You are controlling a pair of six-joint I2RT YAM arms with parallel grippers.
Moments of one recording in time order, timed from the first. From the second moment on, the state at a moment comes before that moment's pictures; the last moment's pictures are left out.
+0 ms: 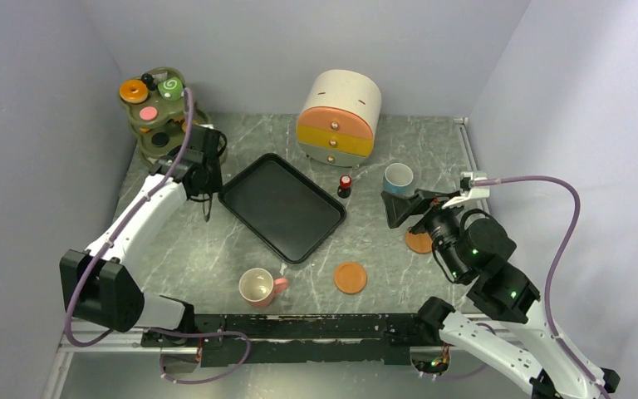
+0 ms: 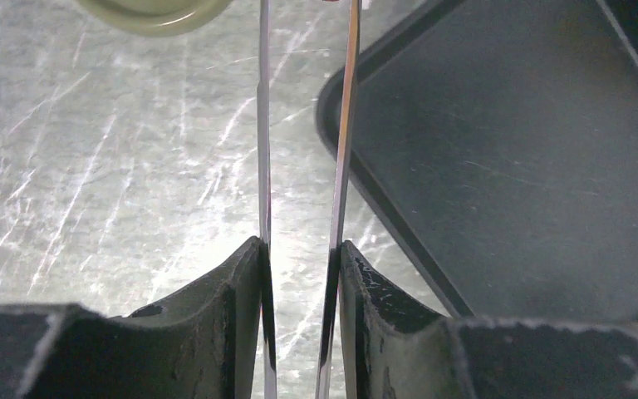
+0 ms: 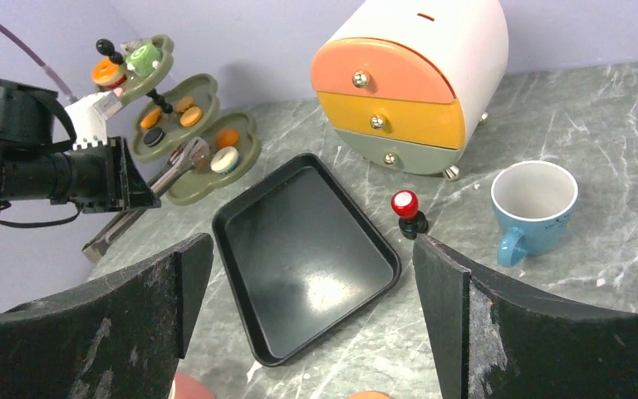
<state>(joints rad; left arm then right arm) -0.33 1.37 1.21 -0.76 -0.35 -0.35 0.81 0.49 0.90 -0.42 0.46 0.38</state>
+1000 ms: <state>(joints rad) -0.05 1.53 1.09 -0.61 -0.36 -0.32 0.81 0.42 0.89 -0.39 0.40 0.41</state>
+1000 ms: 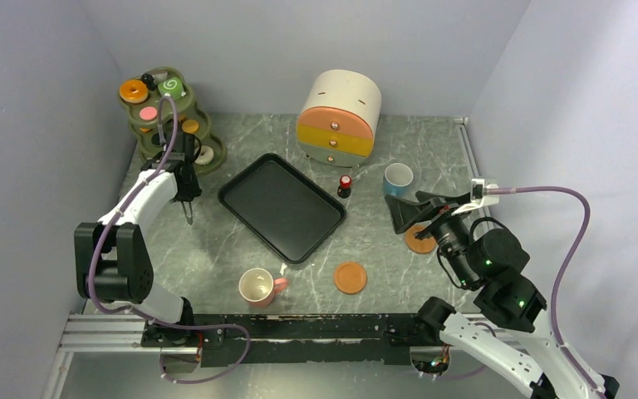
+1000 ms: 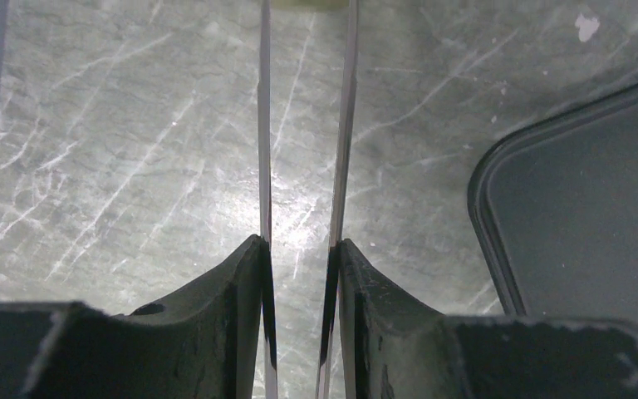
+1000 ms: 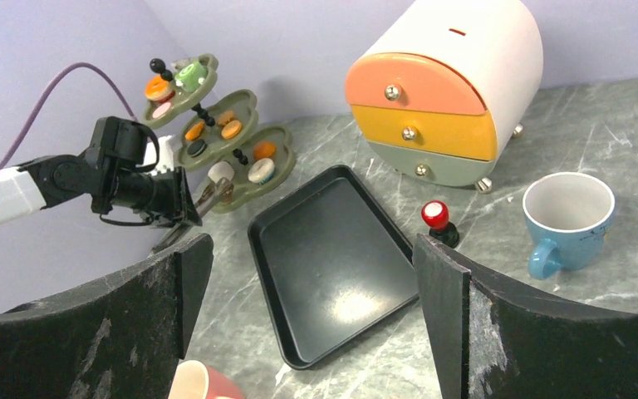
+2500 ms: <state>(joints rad) 0.06 1.57 1.10 -0.49 -0.29 -0.32 0.81 0.43 0.89 -0.40 0.40 0.43</state>
